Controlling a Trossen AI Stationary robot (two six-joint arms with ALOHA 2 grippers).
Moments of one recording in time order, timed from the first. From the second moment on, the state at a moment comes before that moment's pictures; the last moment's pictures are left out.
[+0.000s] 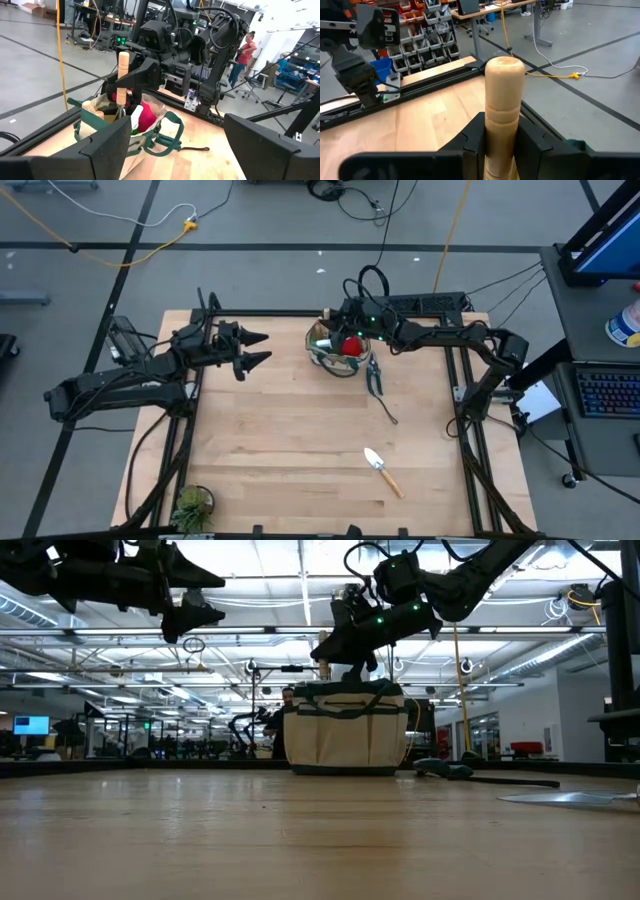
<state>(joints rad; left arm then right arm) 0.47 0.74 0.41 0.33 0.26 -0.29 -0.46 1.69 1.04 0.44 -0.10 0.13</state>
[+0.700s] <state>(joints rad) 0.47 0.74 0.41 0.29 0.26 -0.29 -0.43 1.76 1.04 0.47 -0.10 0.04</state>
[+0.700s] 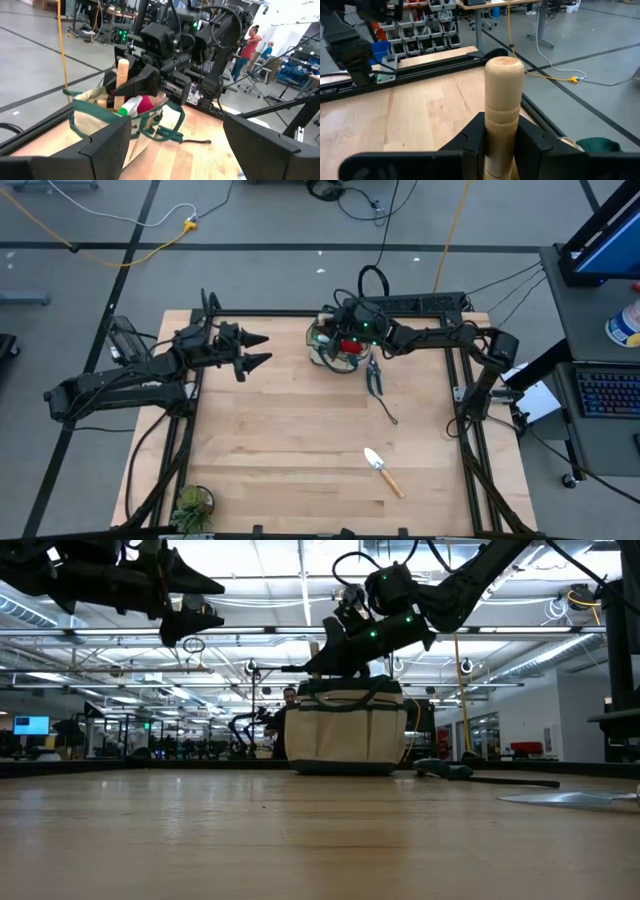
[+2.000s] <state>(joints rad) 0.47 0.74 0.41 0.26 0.26 -0.30 -0.42 1.72 1.04 0.38 -0.08 0.15</state>
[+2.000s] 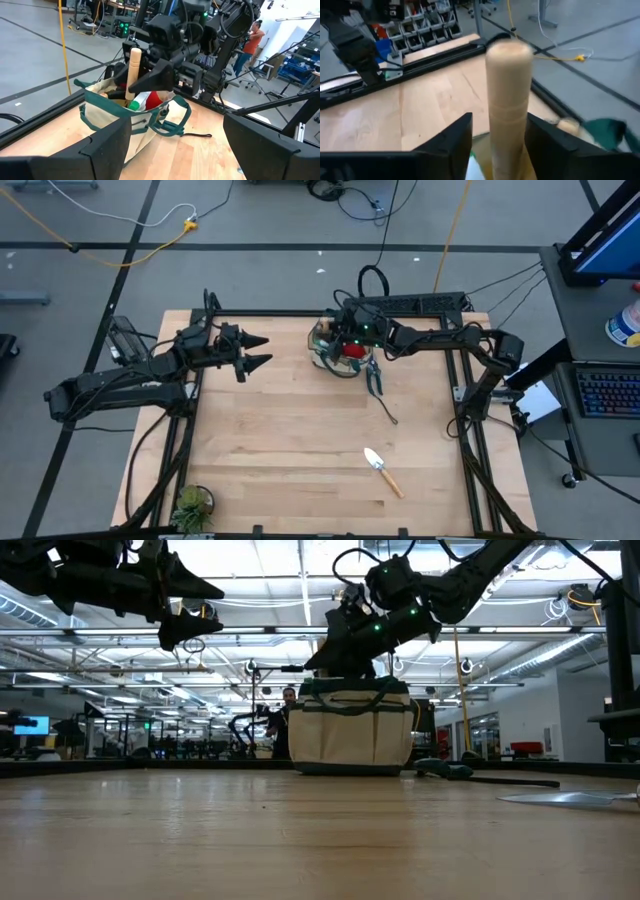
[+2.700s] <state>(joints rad) 0.47 0.74 0.41 0.25 0.26 -0.29 -0.41 1.64 1.04 0.43 0.00 0.06</state>
